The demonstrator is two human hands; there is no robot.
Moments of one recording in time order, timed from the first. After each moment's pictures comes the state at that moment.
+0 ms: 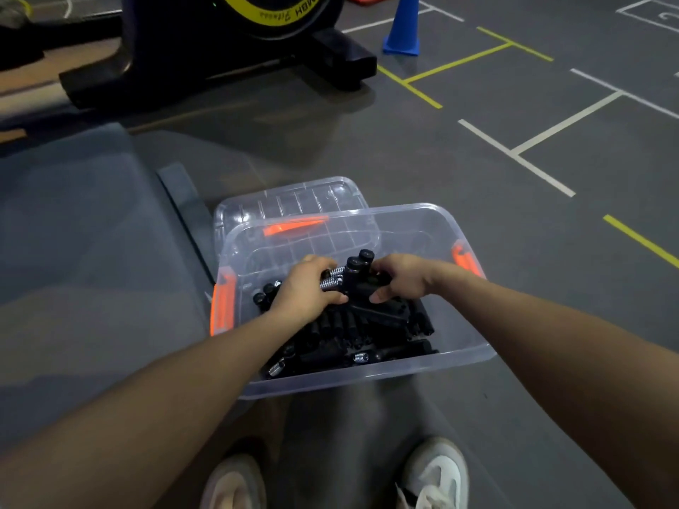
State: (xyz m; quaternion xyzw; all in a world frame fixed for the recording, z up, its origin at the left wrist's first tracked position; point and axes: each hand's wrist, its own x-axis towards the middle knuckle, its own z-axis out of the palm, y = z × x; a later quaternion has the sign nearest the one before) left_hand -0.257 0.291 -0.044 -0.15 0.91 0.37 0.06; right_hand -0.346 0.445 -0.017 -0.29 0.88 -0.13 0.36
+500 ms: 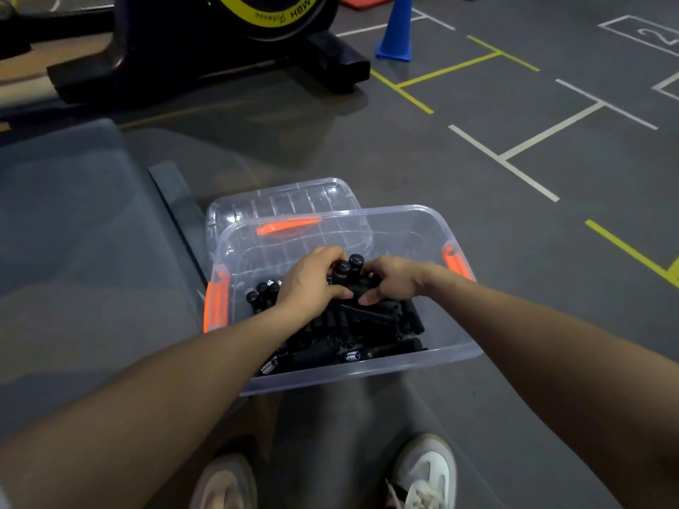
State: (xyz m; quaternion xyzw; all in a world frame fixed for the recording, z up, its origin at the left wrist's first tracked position) left_hand -0.259 0.304 -0.032 -0.09 0.93 0.36 0.02; right_hand -0.340 0.444 -0.017 -0.27 0.87 -0.16 0.38
